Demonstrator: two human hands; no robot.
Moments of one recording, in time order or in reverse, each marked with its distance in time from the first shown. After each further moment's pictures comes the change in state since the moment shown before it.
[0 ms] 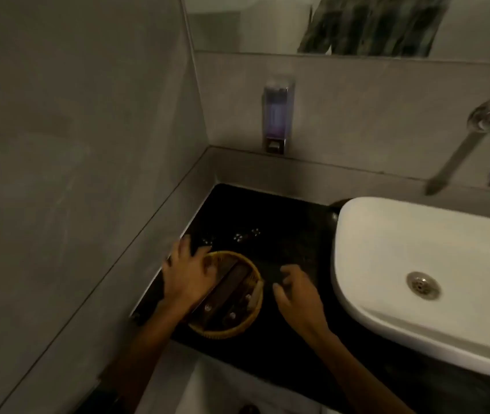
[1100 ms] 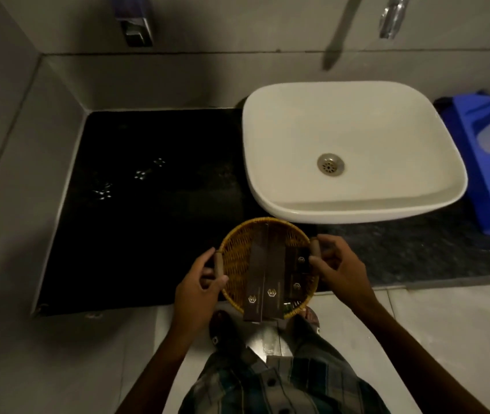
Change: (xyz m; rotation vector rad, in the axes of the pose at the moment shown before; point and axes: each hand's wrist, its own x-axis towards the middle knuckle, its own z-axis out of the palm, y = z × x) left_hand -0.234 -0.164 0.047 -0.630 -0.358 -0.502; right_hand -0.164 0.016 0.131 0.182 -0.285 0.435
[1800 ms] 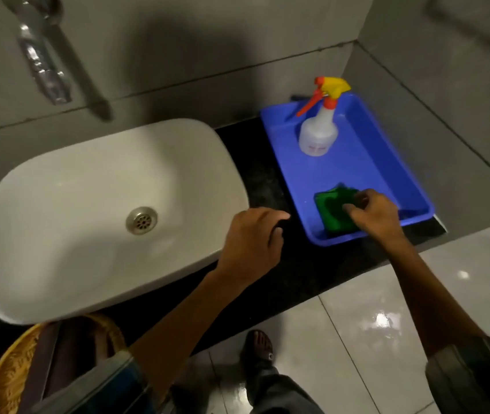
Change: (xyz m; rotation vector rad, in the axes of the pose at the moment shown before) left_hand -0.036 0.122 0.190 0.425 -0.256 0.768; right_hand 0.005 0.137 -0.177 -0.363 0.303 0.374
